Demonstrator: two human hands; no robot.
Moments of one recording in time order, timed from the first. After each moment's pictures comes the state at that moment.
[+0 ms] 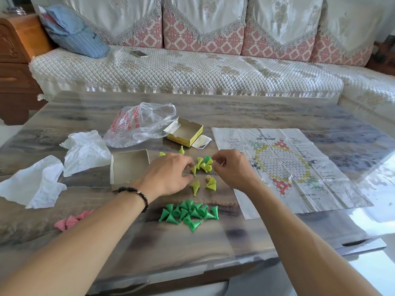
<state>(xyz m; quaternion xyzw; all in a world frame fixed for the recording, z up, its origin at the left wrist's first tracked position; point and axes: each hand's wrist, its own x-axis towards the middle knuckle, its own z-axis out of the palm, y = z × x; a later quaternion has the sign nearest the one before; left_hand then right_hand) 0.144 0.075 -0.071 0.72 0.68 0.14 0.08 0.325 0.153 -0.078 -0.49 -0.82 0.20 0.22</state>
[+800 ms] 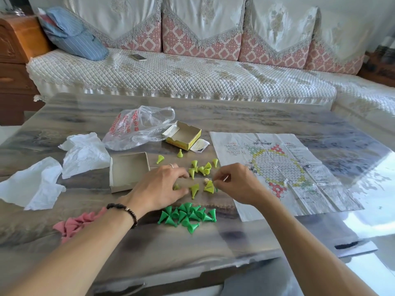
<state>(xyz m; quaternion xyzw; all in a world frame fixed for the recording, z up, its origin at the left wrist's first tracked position) 0.137 0.050 -0.089 0.73 0.65 0.20 0.09 0.349 0.122 -0.062 -0.47 -0.83 0.26 0.15</state>
